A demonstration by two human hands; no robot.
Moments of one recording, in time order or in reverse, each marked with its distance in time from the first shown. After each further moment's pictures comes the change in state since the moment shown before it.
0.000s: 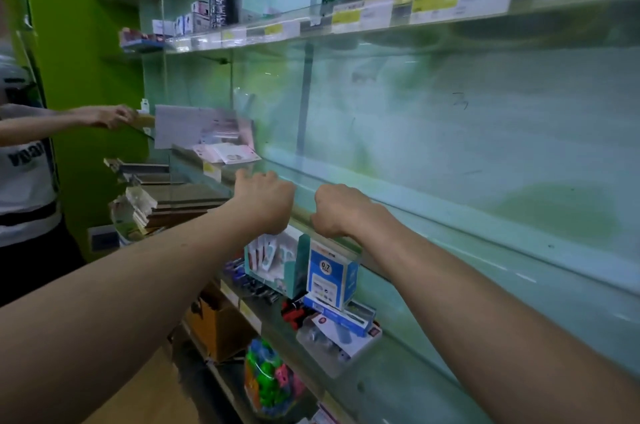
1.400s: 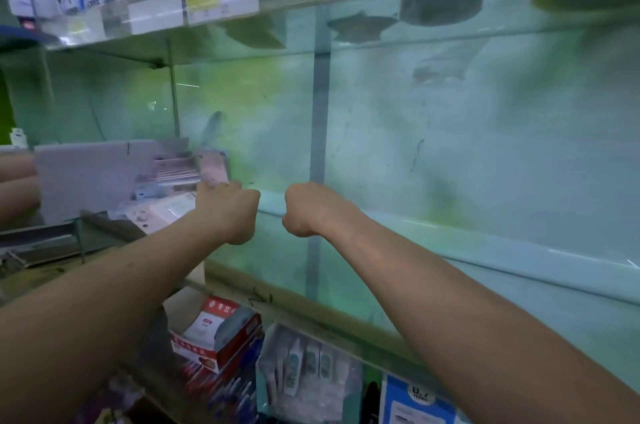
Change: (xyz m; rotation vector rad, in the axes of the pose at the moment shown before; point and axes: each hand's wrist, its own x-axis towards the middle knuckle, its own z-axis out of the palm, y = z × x) left_hand 0.277 -0.134 0.118 0.001 0.086 0.160; right_hand 0.303 -0.051 0.028 0.007 0.077 0.215
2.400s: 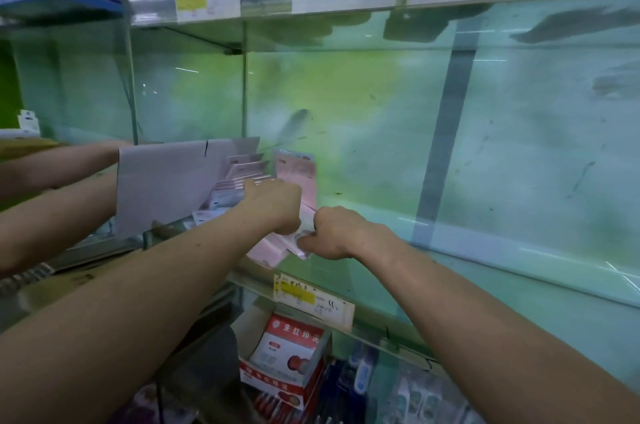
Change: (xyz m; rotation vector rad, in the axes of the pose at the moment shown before) left_hand 0.090 -0.112 0.072 -0.194 -0.066 0.118; right_hand 0.101 -0.117 0.043 0.049 -0.166 0.015
